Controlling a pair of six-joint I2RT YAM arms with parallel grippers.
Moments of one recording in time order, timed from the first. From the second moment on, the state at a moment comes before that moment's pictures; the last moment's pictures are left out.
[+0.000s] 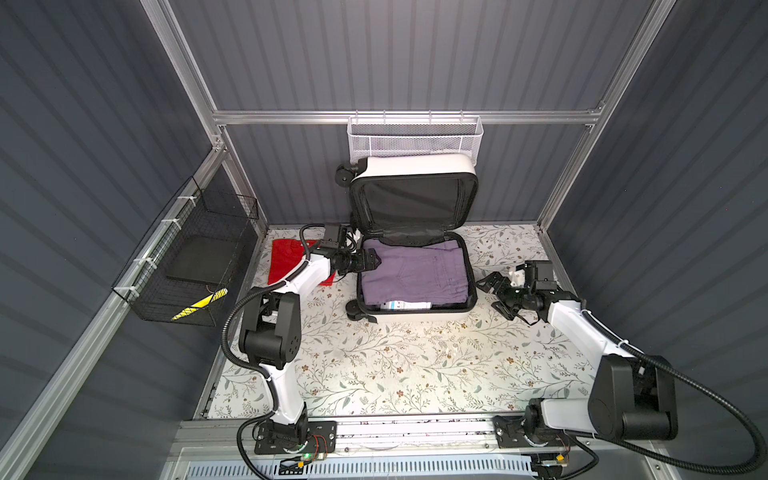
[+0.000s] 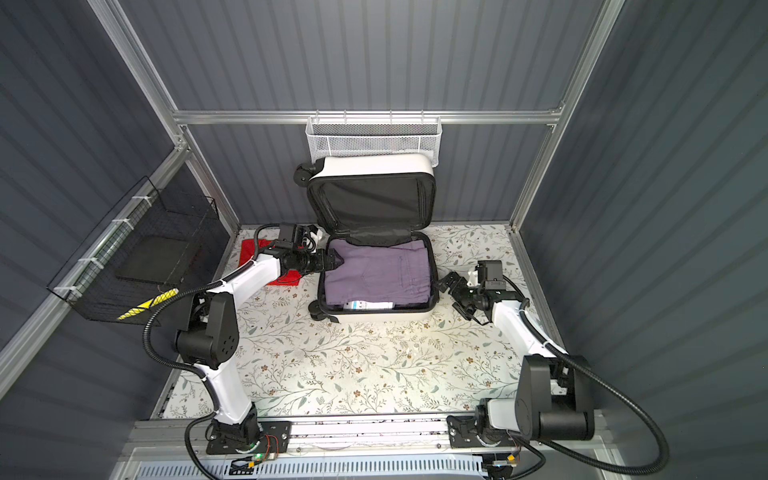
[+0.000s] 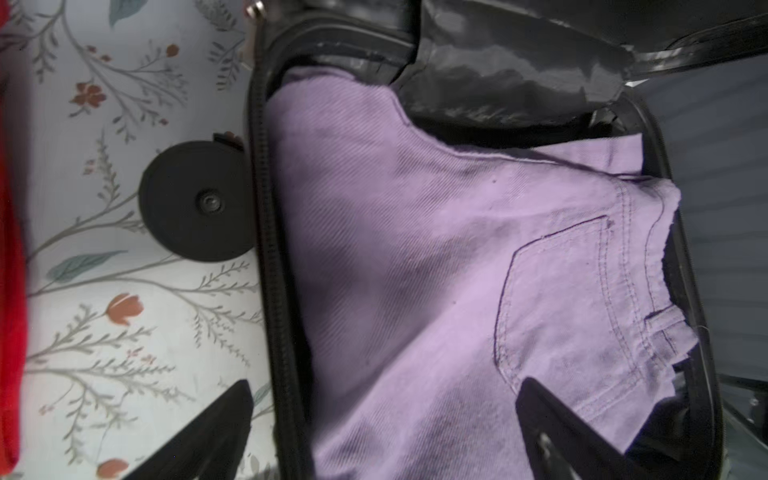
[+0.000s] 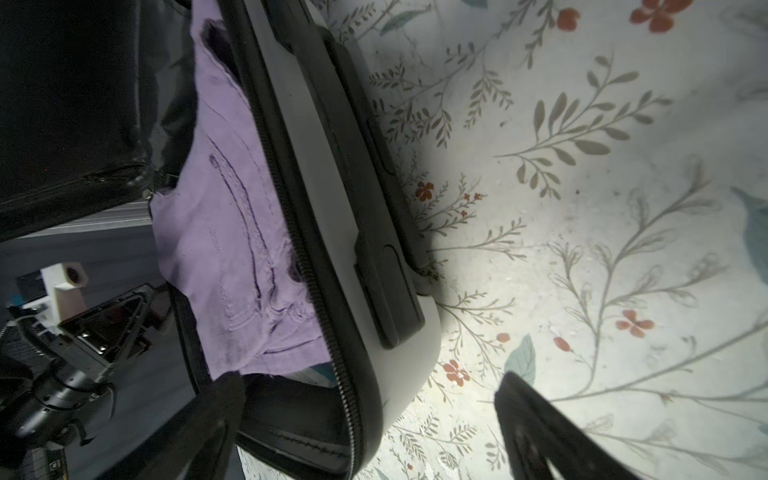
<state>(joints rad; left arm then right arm) -0.26 1.89 1.44 -0.41 0.41 -0.29 0.01 1.37 0.83 -0.37 -0.48 0.75</state>
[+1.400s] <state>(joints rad) -0.38 1.90 1.33 -0.33 0.58 -0.33 -0.06 1.23 0.60 -0.41 -0.25 0.82</state>
